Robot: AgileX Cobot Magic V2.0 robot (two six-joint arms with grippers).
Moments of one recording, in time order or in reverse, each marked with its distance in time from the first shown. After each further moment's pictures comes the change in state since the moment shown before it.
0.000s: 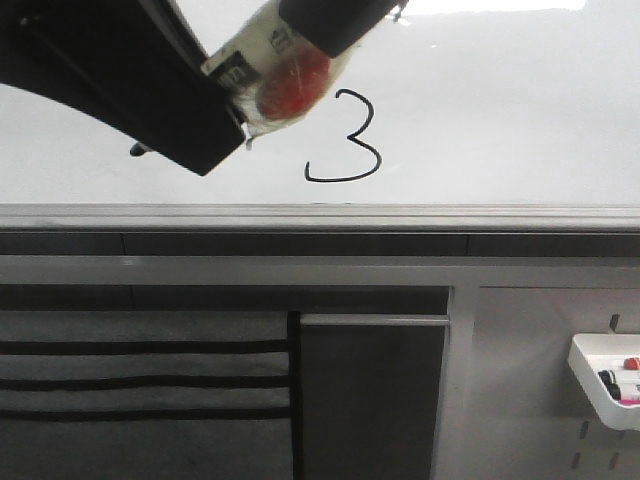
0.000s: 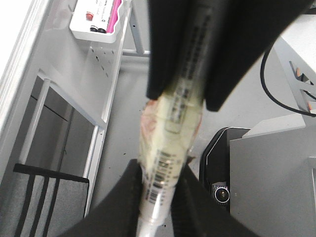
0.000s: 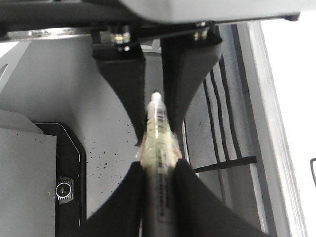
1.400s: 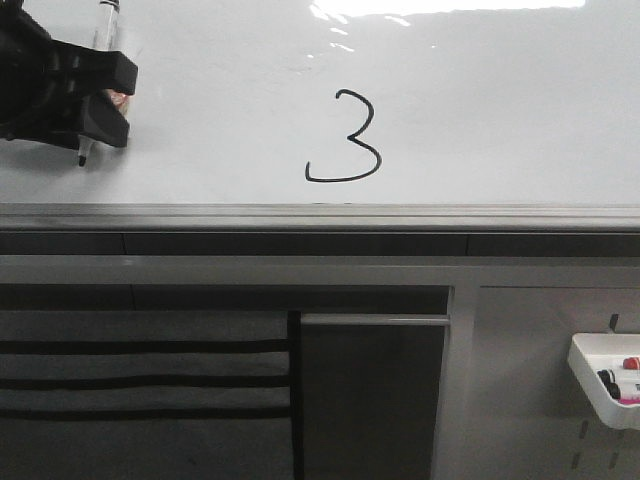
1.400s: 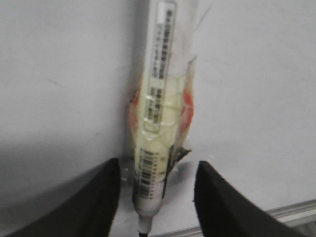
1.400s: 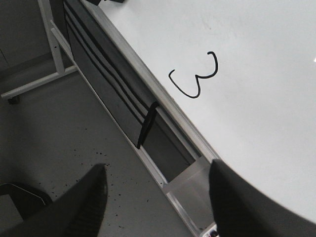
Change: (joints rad) left arm 0.363 0.253 0.132 -0.434 -0.805 -0.222; right arm -0.369 -0.281 0.000 -0.076 0.117 0.271
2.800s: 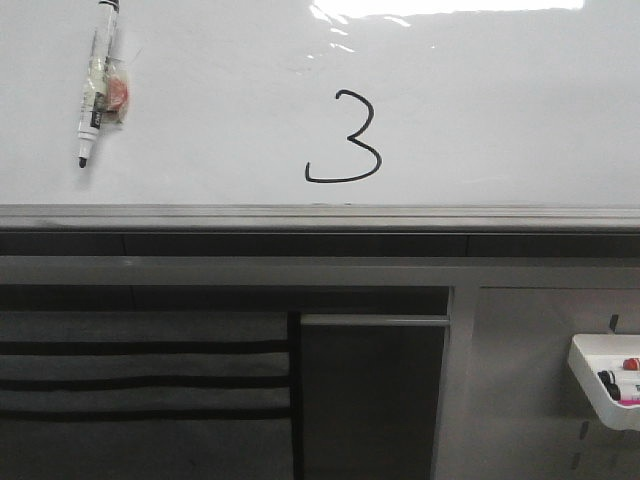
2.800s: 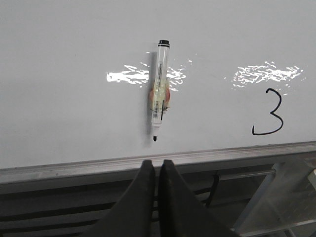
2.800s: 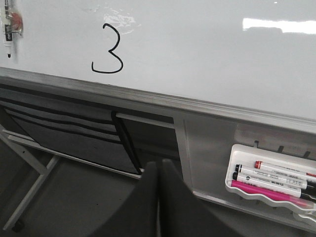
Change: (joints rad) left arm 0.362 -1.008 0.310 0.330 0.509 -0.297; right arm 0.000 -0.517 0.497 -0.319 -0.211 0.809
